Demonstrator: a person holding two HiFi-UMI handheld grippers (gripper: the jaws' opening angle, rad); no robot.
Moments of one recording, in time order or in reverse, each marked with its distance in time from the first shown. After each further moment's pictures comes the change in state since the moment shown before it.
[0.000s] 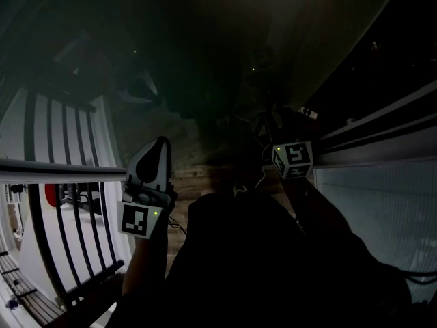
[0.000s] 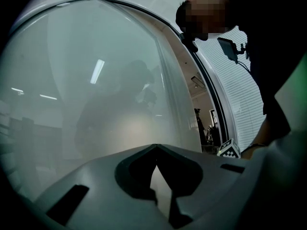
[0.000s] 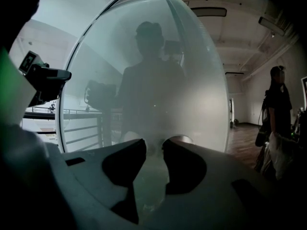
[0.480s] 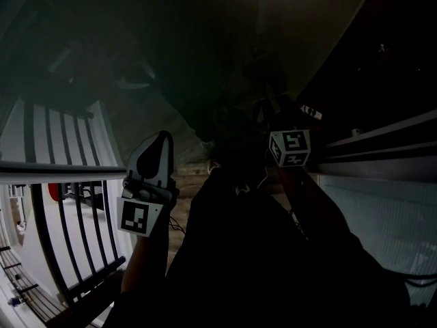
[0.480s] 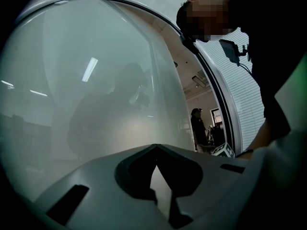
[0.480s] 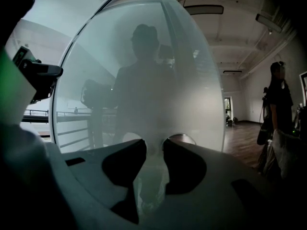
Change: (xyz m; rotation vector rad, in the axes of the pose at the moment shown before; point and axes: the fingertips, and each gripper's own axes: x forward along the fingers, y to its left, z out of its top) left arm 0.014 0.002 0.007 -0.007 -0.004 0.002; right arm 0.036 -0.008 0.003 0.040 0.002 -0.025
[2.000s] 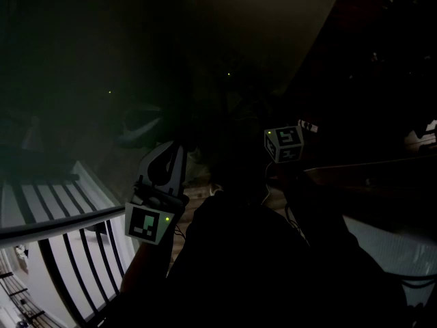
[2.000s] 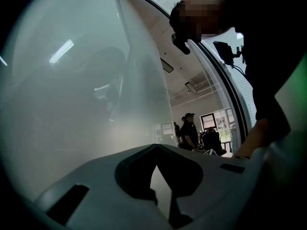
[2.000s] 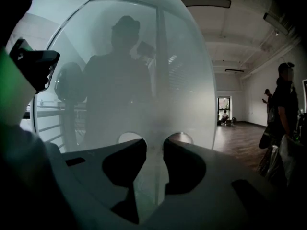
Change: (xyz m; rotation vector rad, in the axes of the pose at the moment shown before) left arm 0.131 0.084 -0.033 -0.026 -0.037 -0.166; right arm 0.170 -0.037 -0.009 -0.038 0.058 -0.031
